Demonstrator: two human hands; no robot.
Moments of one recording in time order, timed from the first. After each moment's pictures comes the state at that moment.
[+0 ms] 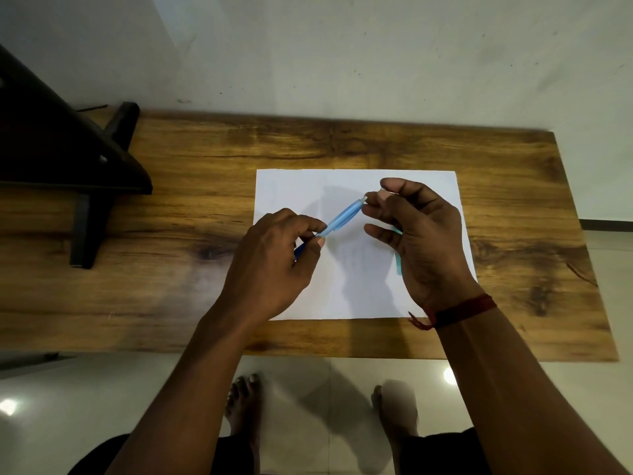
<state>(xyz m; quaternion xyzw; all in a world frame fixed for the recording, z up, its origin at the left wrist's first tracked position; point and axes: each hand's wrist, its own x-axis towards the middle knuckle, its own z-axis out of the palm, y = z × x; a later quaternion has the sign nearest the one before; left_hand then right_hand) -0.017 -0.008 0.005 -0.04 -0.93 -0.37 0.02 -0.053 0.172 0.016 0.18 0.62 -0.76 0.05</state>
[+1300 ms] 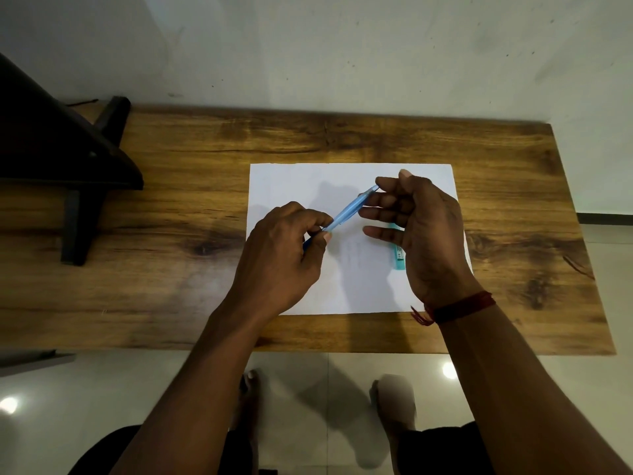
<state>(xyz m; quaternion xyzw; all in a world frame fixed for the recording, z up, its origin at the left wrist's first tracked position) -0.019 0.009 0.004 -0.03 -0.93 -0.37 0.02 -0.055 0.177 0.015 0.18 0.65 -0.73 0.06</state>
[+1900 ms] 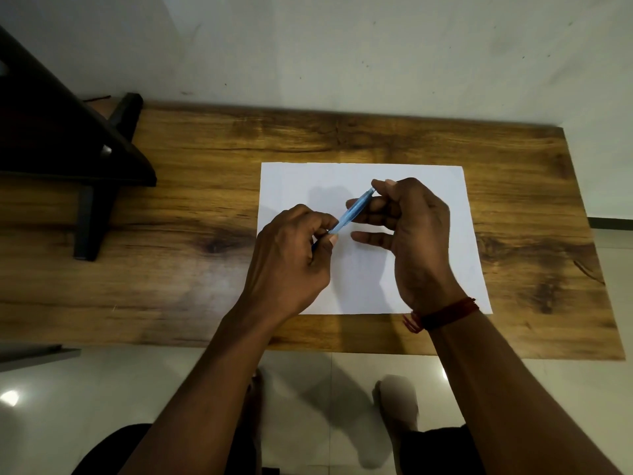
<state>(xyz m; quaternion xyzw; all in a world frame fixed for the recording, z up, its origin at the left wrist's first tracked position) -0.013 0.006 0.005 -0.01 -0.92 -0.39 0.02 -0.049 0.151 0.014 0.14 0.64 -0.75 0.05</state>
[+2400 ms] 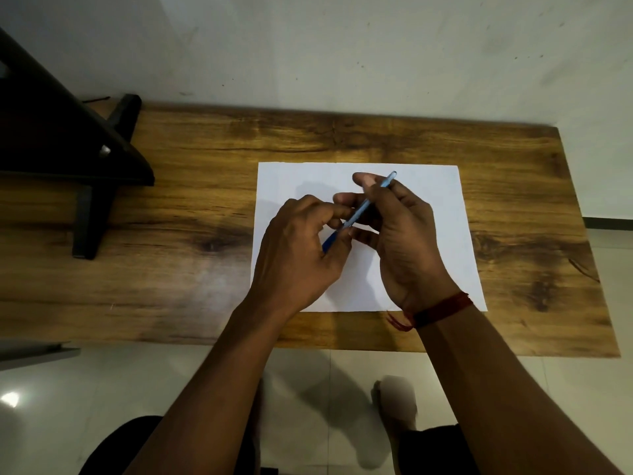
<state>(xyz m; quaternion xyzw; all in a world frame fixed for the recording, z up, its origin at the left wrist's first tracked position) -0.017 0.021 0.009 -0.03 -0.91 -0.40 0.06 -0.046 0.149 0.013 0.13 0.59 -0.79 0.10</state>
